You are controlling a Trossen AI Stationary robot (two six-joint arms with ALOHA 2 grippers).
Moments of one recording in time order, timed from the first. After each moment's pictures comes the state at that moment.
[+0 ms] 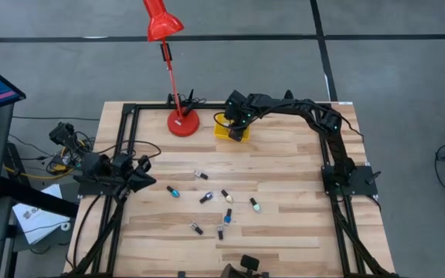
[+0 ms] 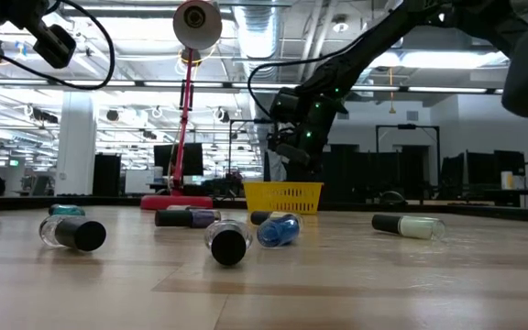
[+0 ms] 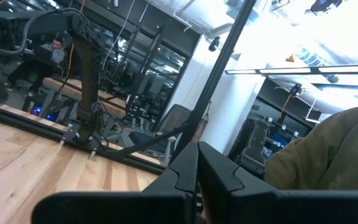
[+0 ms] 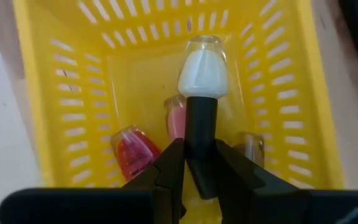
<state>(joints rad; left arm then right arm) -0.65 0.15 0.05 0.43 -0.47 -0.32 -0.53 2.14 1.58 -0.62 -0.10 -0.18</state>
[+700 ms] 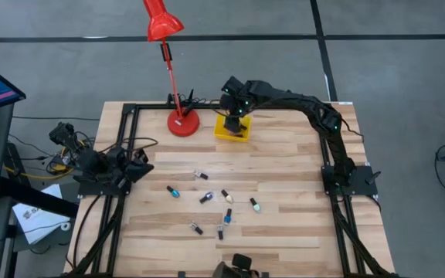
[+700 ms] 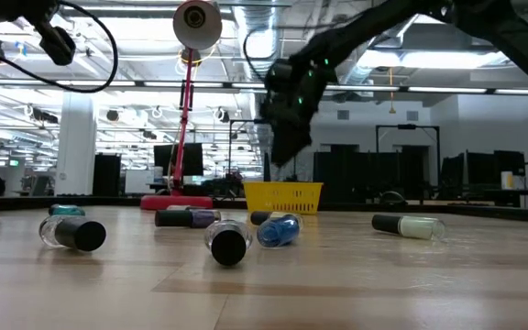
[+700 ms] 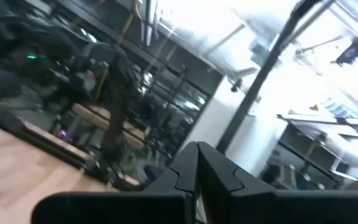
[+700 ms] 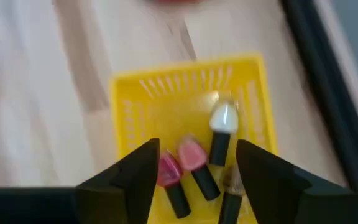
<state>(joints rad) -0.65 0.15 0.05 0.58 -0.63 -0.30 -0.53 2.14 1.87 -0.87 -0.18 -0.19</state>
